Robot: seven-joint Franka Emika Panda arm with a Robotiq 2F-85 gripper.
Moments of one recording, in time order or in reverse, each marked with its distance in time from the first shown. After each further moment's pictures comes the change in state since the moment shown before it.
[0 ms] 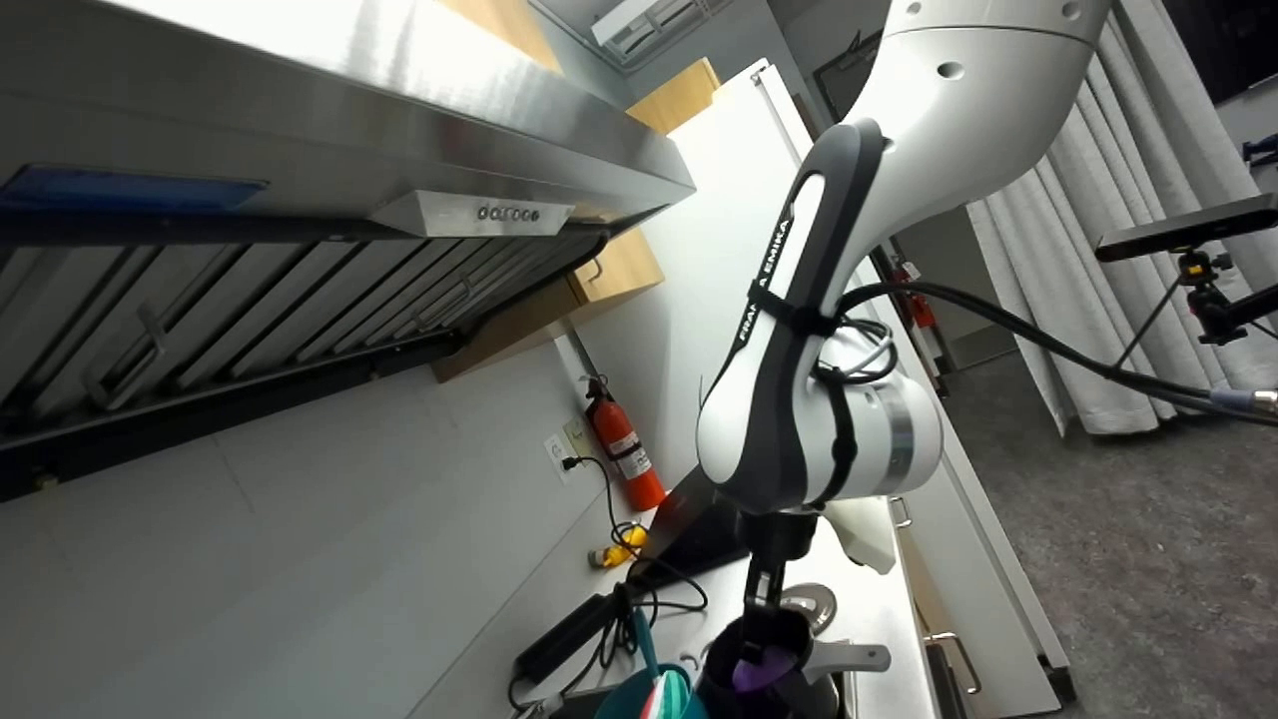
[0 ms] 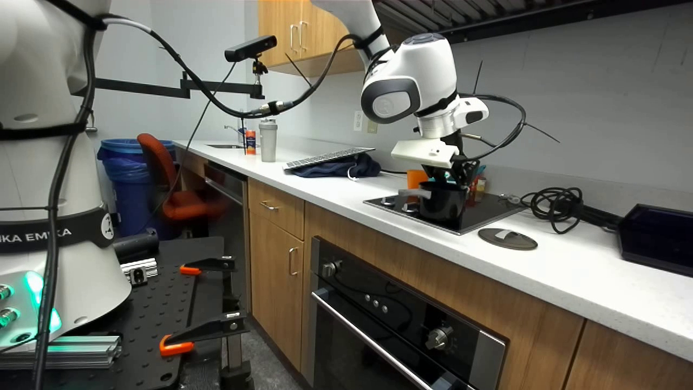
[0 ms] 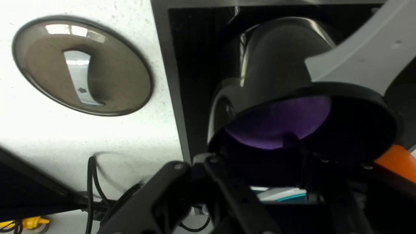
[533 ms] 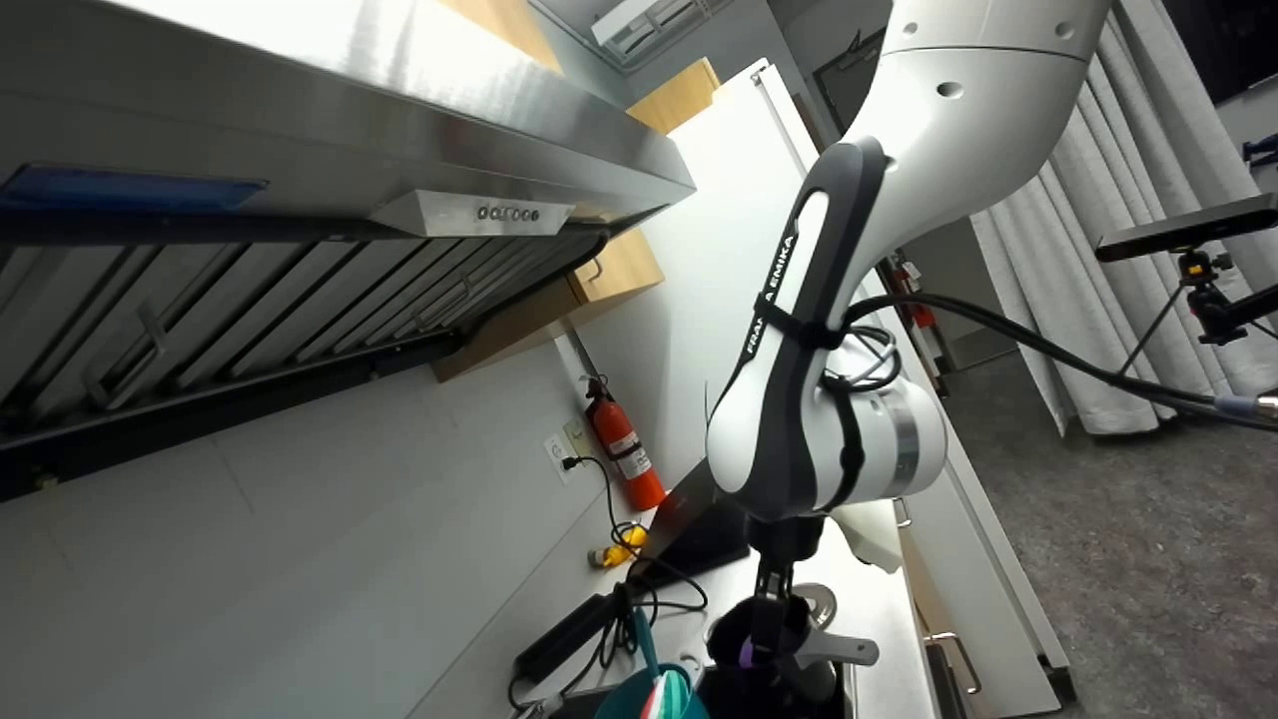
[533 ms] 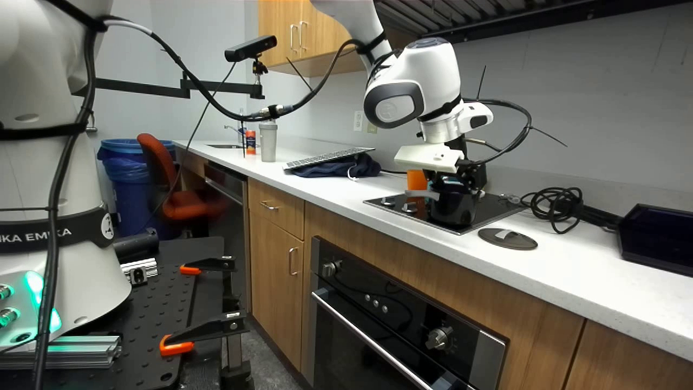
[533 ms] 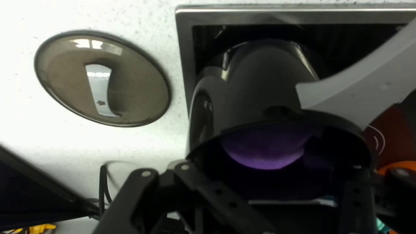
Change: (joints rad) arm 0.009 0.018 -0.031 0.004 -0.024 0.000 0.000
